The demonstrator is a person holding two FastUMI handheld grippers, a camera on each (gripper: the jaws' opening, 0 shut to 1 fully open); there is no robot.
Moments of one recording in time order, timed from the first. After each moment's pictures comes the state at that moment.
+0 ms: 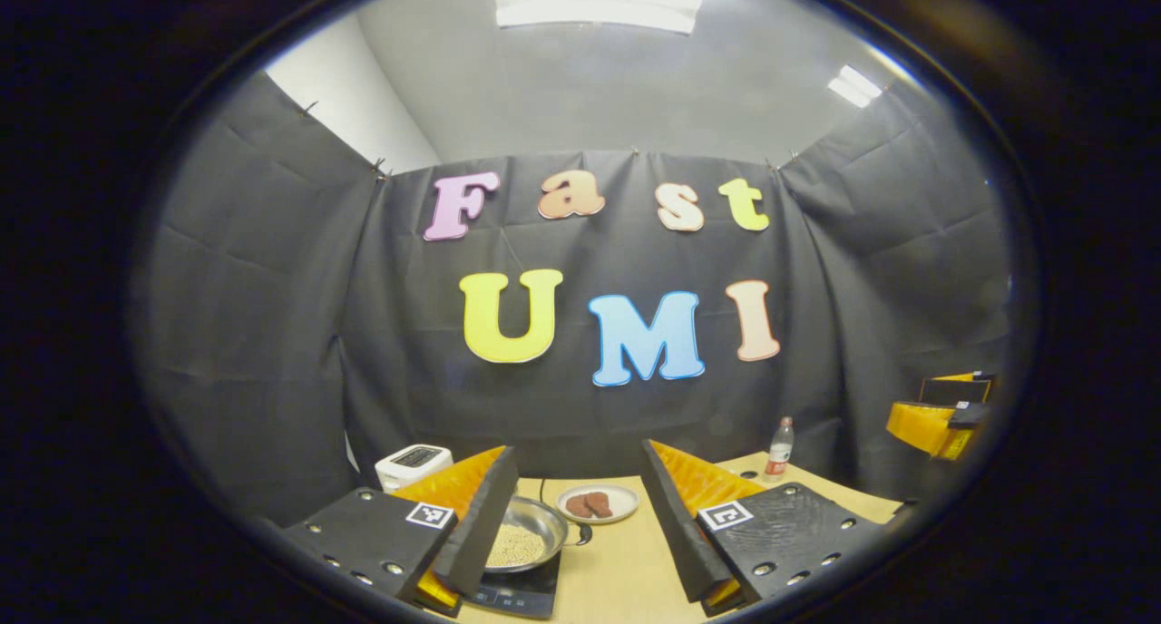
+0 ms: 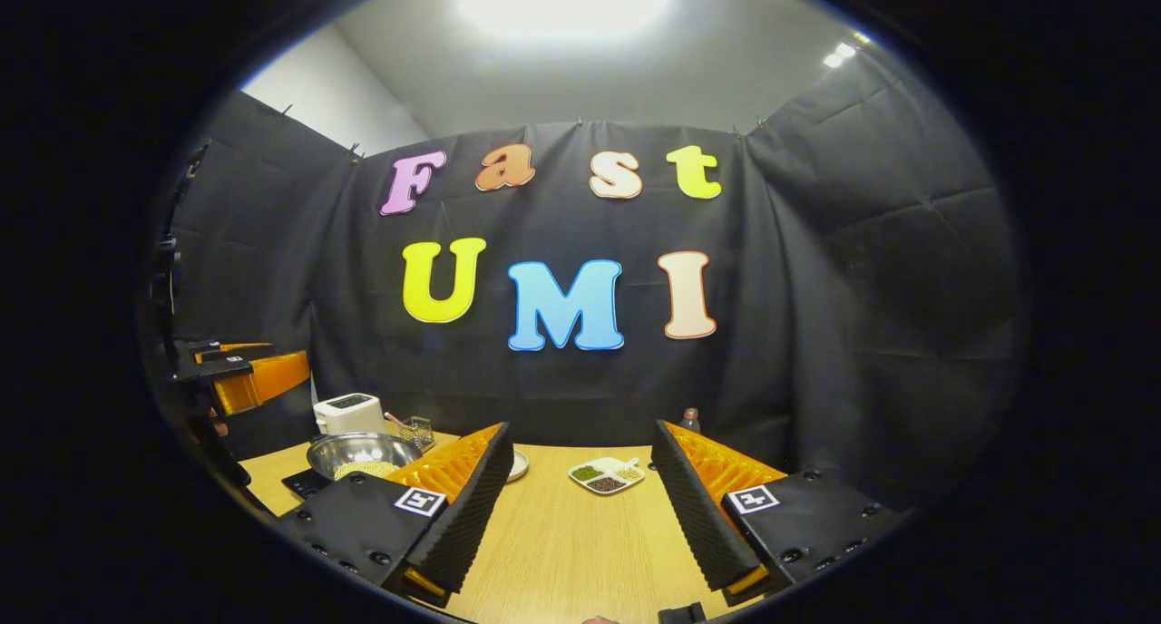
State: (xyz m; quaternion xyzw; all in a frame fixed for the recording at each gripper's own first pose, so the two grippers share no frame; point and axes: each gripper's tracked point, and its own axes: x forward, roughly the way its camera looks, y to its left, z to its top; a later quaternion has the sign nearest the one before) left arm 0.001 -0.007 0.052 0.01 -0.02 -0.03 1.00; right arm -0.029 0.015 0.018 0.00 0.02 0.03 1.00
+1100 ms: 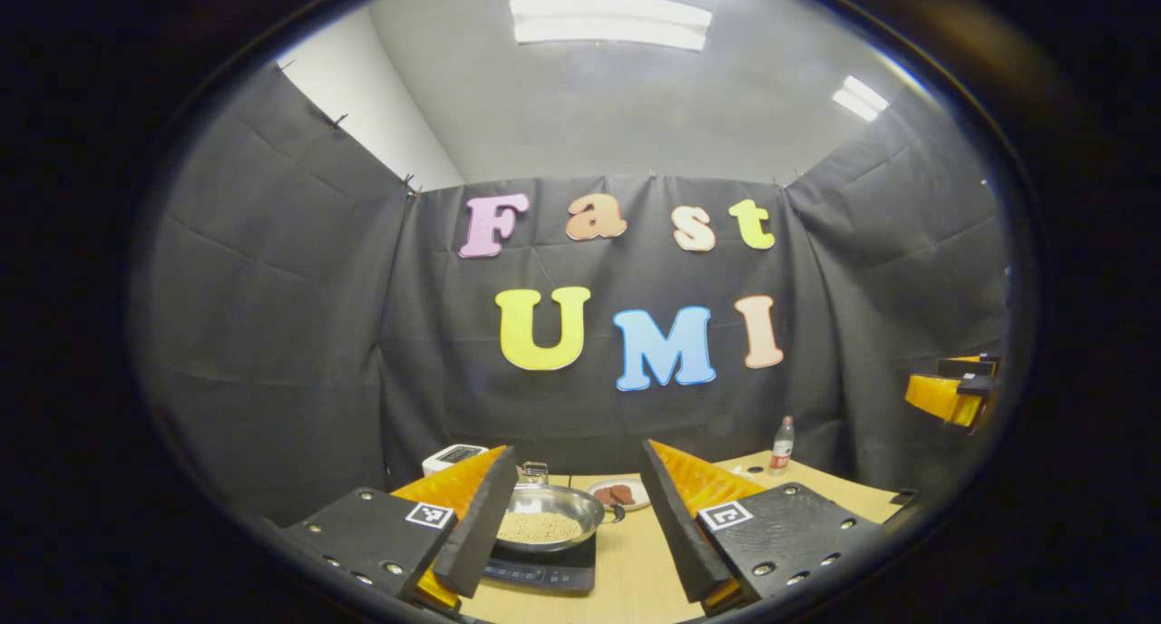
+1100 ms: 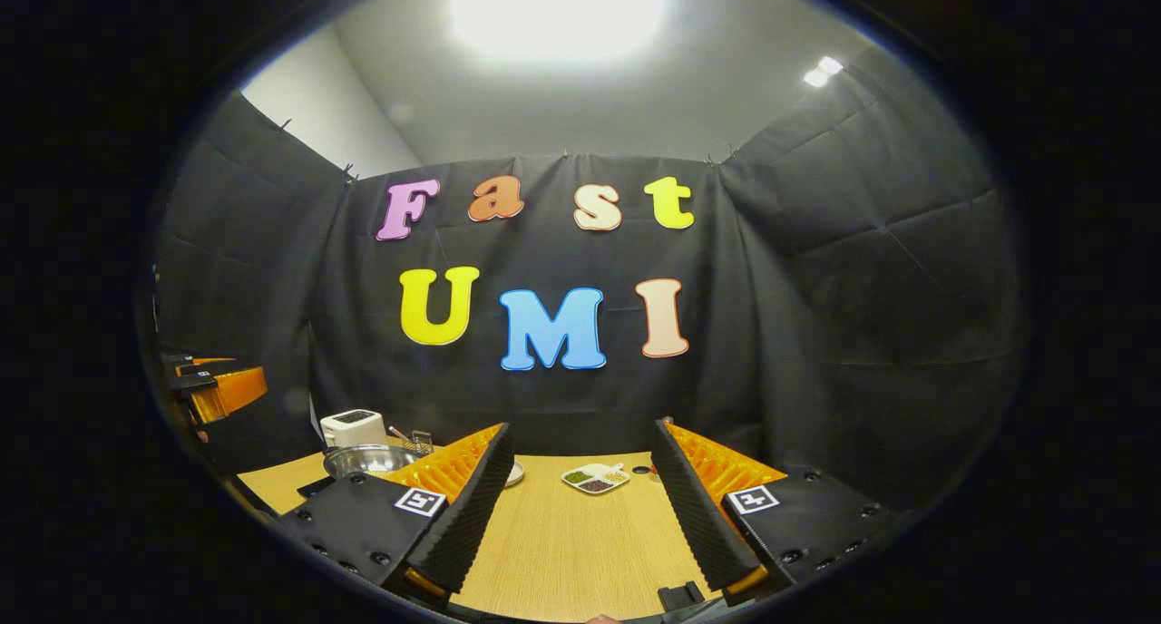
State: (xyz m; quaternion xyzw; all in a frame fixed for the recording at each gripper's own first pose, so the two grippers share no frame) left arm -0.107 0.059 0.062 0.01 -0.04 -0.01 1.00; right arm -0.112 0.022 0.042 0.00 -0.01 0.00 1.00
